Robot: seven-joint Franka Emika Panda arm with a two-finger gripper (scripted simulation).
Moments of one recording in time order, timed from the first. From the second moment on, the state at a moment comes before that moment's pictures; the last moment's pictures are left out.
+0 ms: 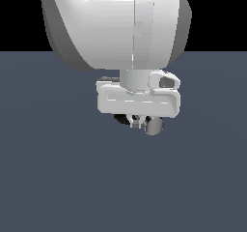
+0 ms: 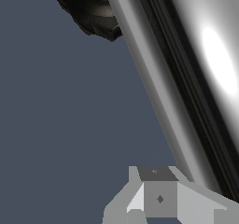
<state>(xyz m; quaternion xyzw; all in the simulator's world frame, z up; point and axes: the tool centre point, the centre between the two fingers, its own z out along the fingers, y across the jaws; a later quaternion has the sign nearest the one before) -0.112 -0.034 0.106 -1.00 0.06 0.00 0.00</state>
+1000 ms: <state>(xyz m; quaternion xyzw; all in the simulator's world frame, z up) -0.093 -0.109 0.105 -1.00 0.07 0.00 0.00</state>
